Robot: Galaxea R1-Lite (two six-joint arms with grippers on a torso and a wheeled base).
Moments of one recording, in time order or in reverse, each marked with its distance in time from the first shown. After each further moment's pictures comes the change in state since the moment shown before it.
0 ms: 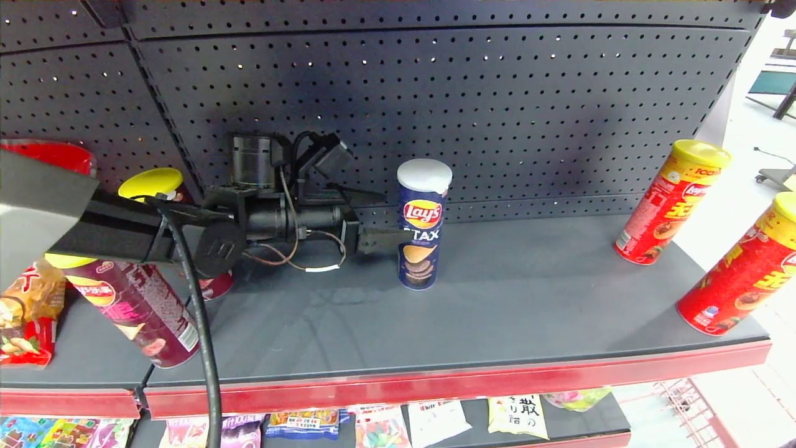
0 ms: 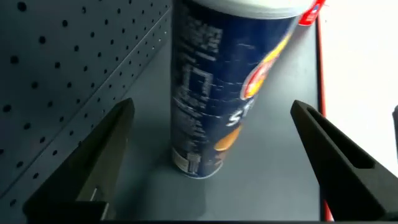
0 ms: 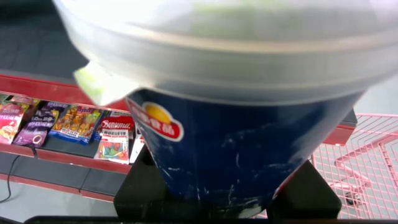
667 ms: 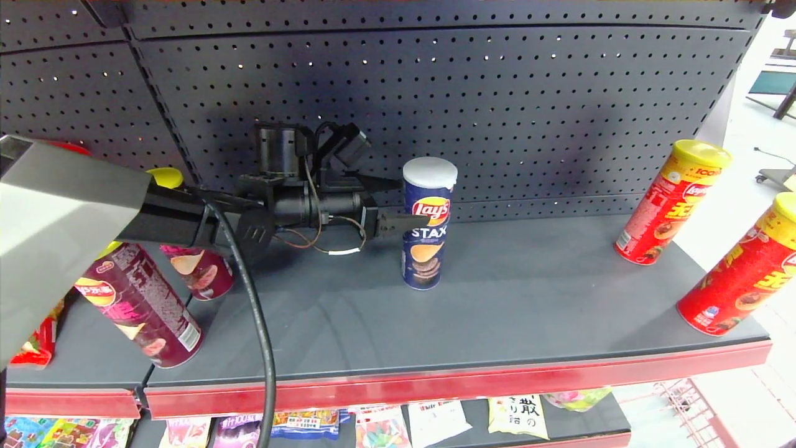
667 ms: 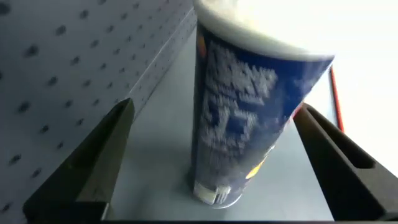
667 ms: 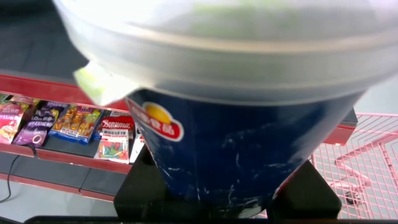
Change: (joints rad) left arm -0.025 0.108 -0.183 0.026 -0.008 -0.005; right arm -0.001 0.001 0.000 0.000 -0.001 0.000
